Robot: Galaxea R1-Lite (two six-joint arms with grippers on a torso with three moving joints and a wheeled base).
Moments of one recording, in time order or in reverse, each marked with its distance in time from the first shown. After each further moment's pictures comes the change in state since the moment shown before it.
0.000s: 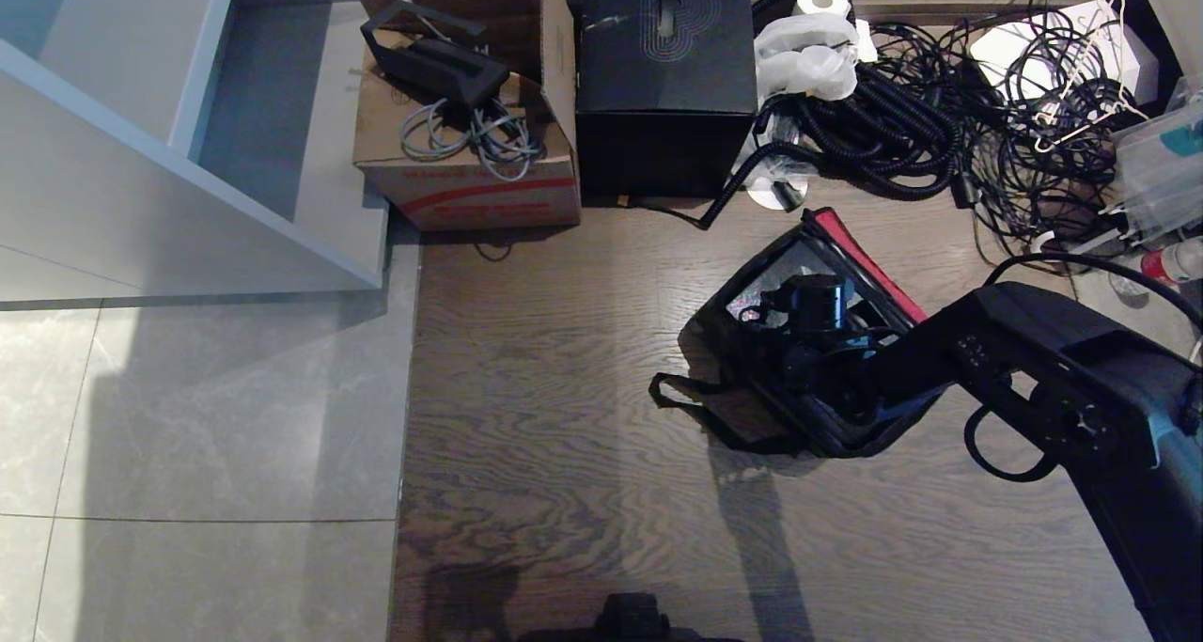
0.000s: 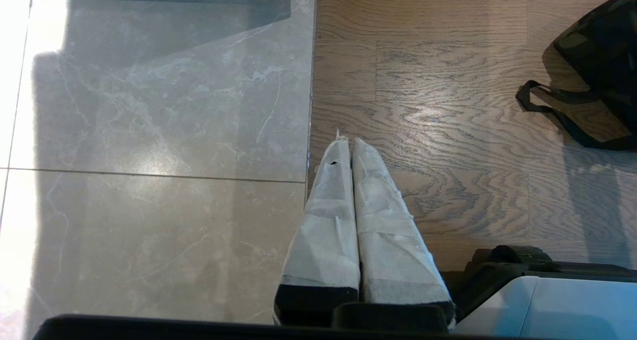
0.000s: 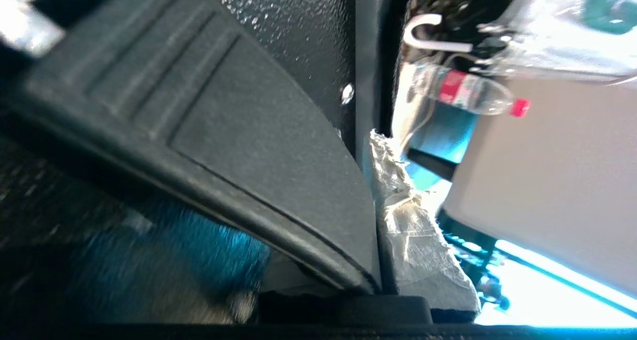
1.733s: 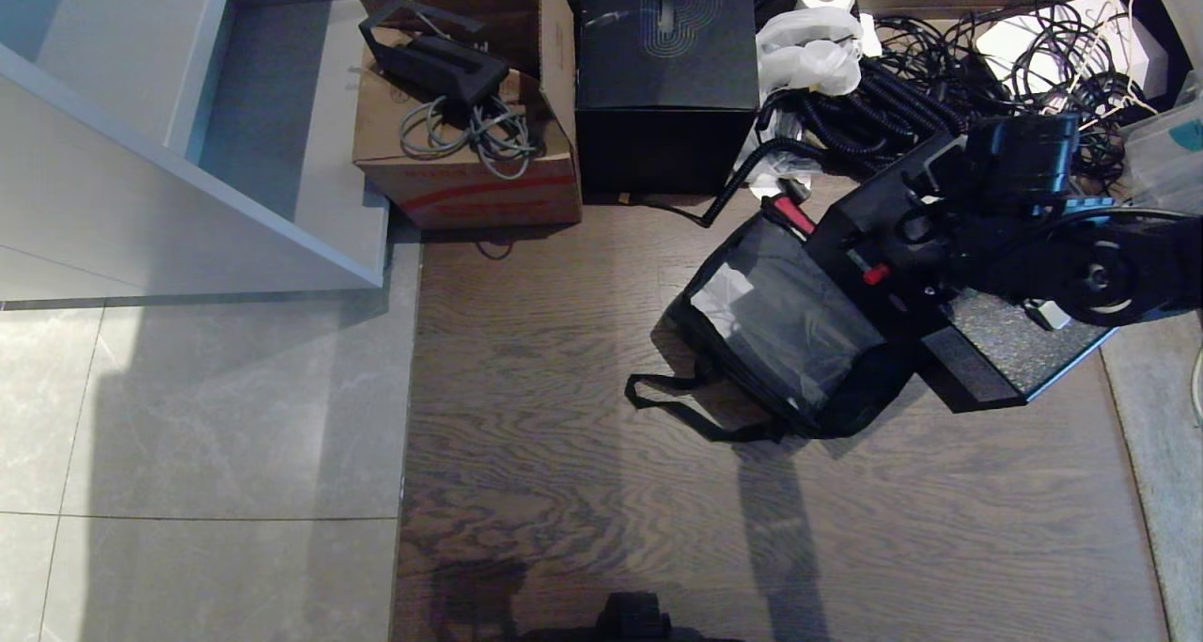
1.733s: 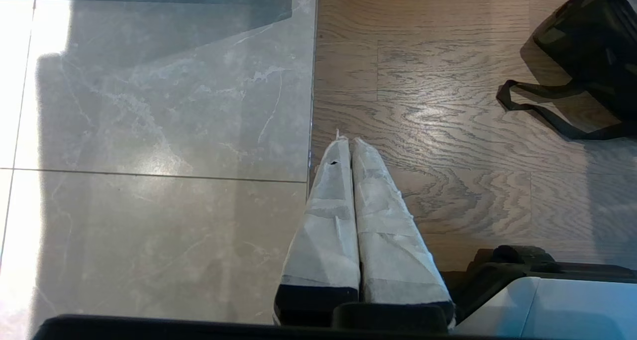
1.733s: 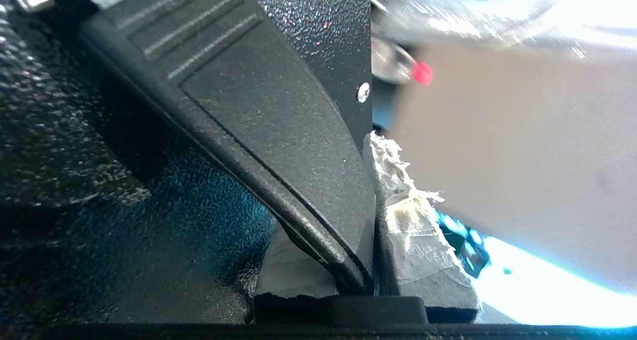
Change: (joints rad) left arm 0.000 0.000 0.000 0.000 0.000 0.000; right arm -0.094 -0.685 0.196 0.344 -0.005 -0.028
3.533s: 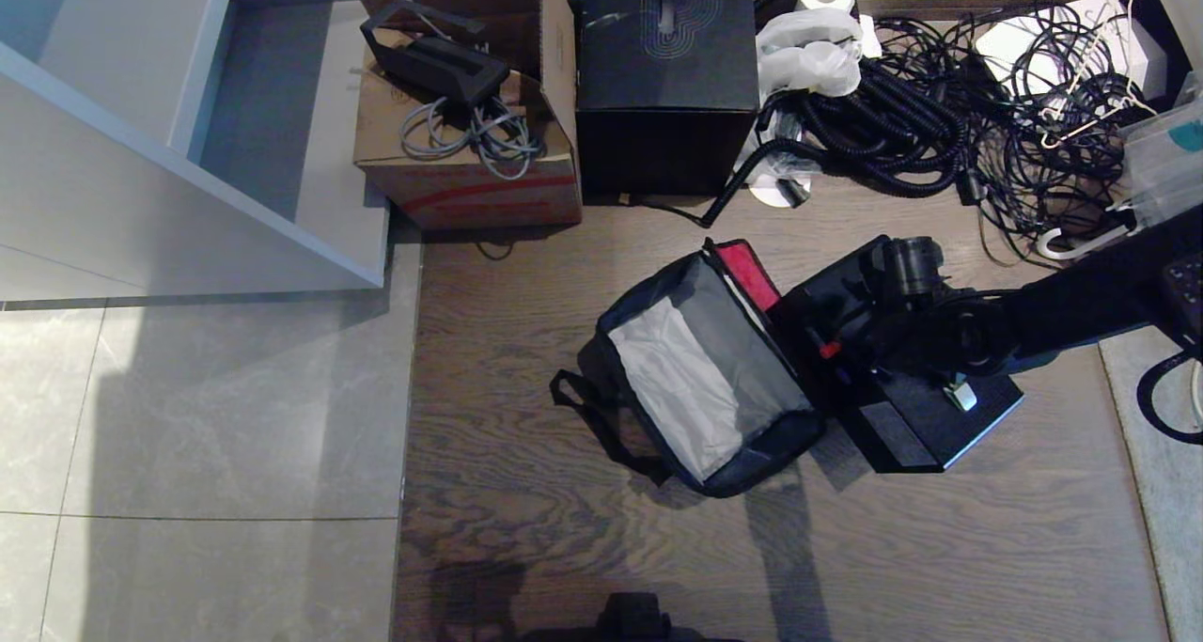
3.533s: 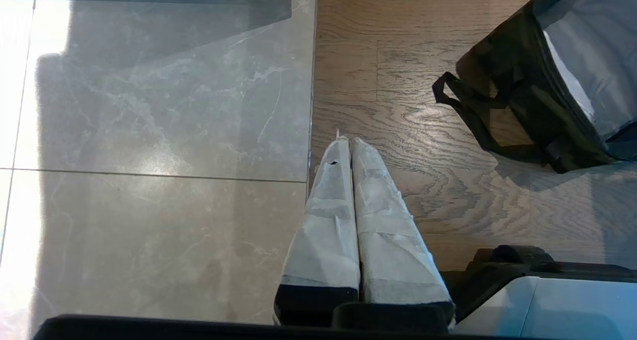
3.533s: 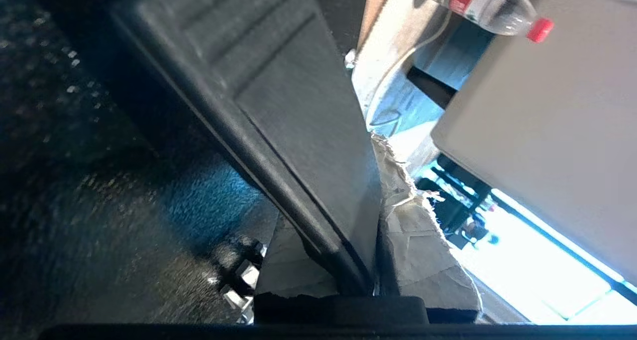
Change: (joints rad) left arm 0.000 0.000 0.000 0.000 0.000 -0.001; right arm -0.030 0.305 -0.016 0.115 0.003 0.196
